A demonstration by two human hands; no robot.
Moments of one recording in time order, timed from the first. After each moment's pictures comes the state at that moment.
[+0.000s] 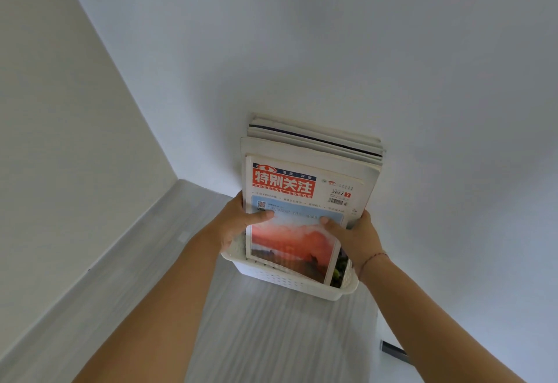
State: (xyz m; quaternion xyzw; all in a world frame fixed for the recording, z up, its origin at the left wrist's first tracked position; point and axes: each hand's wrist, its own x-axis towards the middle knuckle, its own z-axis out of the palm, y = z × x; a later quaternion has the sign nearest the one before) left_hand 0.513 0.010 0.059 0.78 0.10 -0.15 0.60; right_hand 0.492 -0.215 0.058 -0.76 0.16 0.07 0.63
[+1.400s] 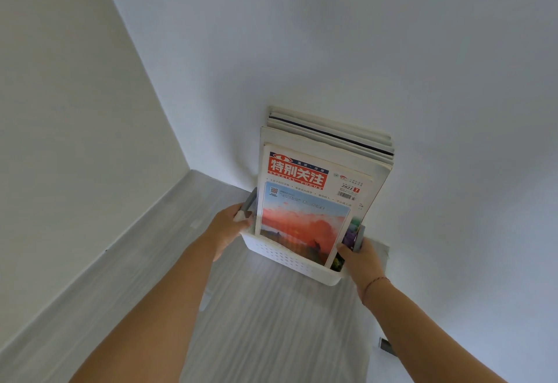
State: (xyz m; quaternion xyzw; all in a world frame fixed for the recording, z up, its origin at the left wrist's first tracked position) left_hand 0.475 0.041 0.037 0.81 0.18 -0.12 0.55; right_hand 0.452 -0.217 0.022 -0.73 0.22 0.12 0.63
